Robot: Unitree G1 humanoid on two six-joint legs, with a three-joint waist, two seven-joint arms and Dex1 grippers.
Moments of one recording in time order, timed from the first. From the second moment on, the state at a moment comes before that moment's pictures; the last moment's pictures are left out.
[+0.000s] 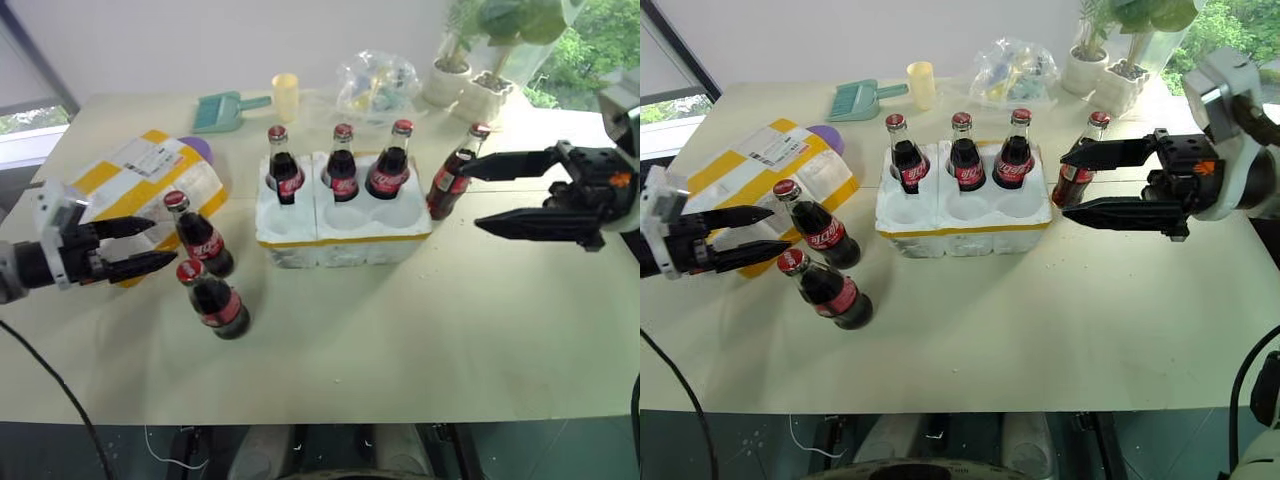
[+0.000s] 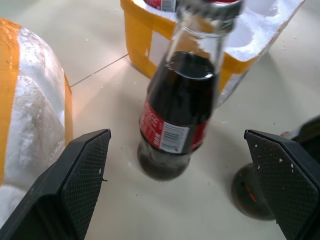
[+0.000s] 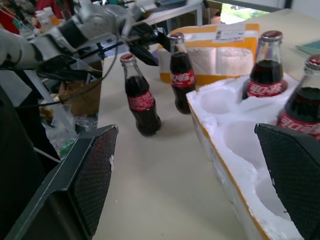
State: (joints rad) left arm -0.27 1.05 0.29 0.10 -0.64 0.55 -1.21; right arm -0.67 -1.06 -0.30 -0.18 0.92 1.00 1.35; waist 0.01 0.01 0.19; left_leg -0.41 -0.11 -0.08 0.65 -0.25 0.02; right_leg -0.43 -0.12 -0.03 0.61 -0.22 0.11
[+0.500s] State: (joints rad) left arm -0.47 0.92 0.07 0.32 -0.44 0.40 -1.31; right arm -0.63 -1.06 -0.36 -0.24 1.03 1.03 1.21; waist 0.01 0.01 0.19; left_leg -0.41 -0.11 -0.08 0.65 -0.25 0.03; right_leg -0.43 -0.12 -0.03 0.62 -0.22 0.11
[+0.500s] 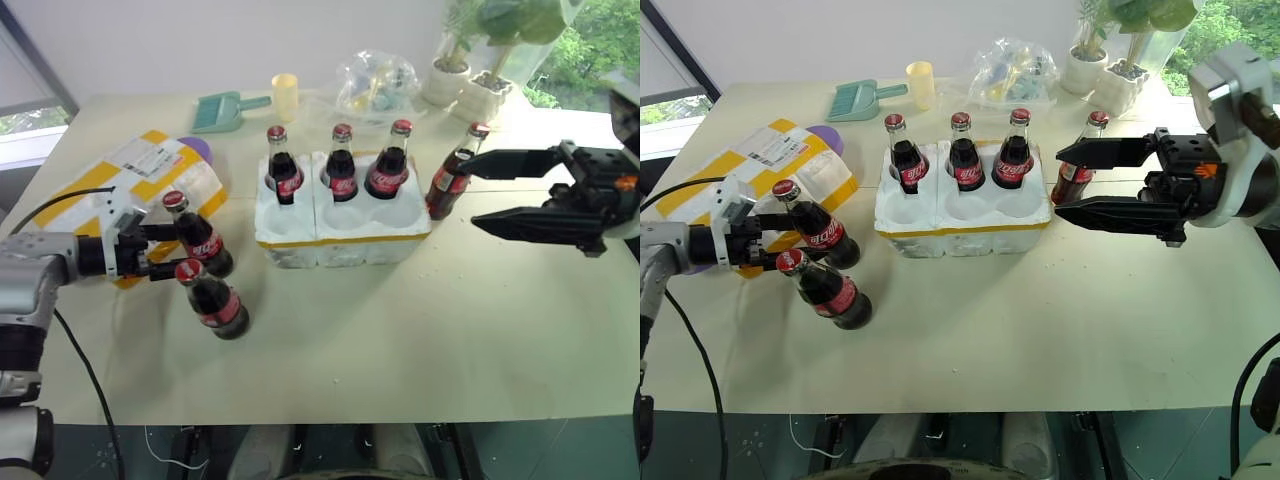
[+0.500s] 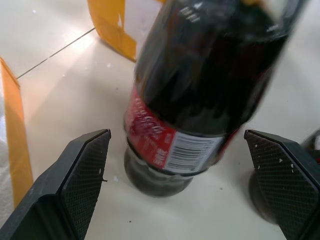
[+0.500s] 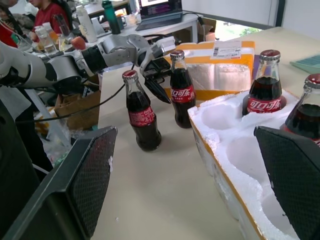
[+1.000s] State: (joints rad) left arm -0.54 0.85 0.05 0.40 -0.40 0.40 -1.33; right arm -0.57 -1.06 -0.36 -0.24 1.03 1.00 1.20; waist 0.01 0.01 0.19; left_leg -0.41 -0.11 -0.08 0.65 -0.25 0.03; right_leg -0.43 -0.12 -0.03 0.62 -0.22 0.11
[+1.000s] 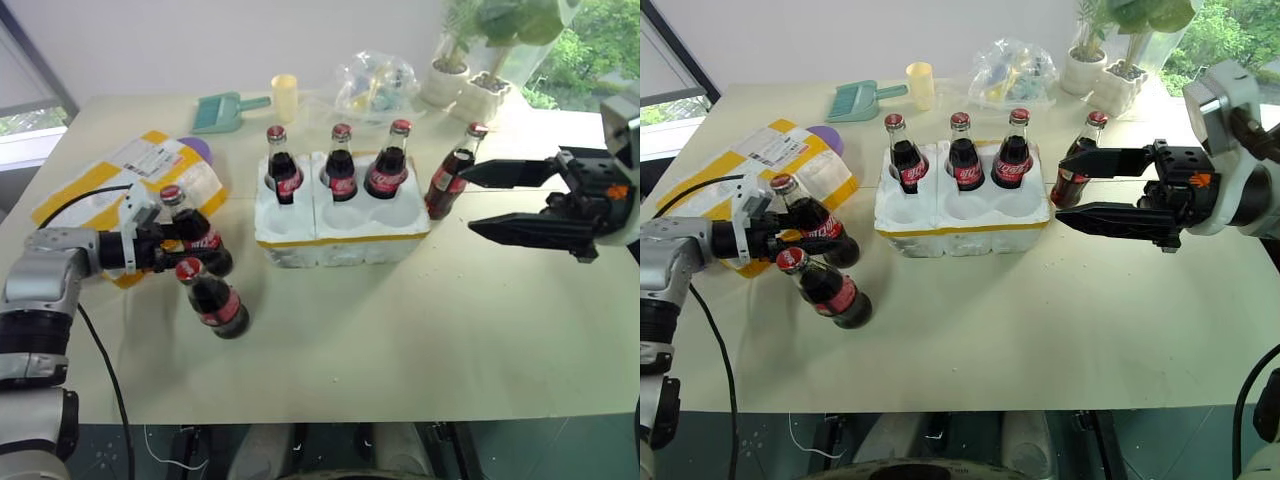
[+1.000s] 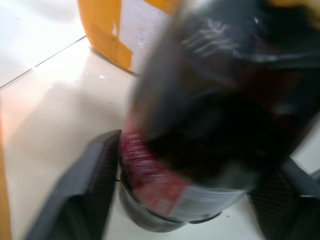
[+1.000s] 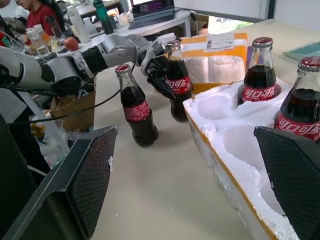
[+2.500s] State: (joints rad) left arm -1.23 0.67 -0.27 0.83 -0.39 0.34 -1.61; right arm -0.34 -1.04 -0.53 -0.39 1.10 0.95 0.96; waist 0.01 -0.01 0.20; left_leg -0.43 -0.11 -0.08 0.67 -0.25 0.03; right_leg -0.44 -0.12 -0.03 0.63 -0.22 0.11
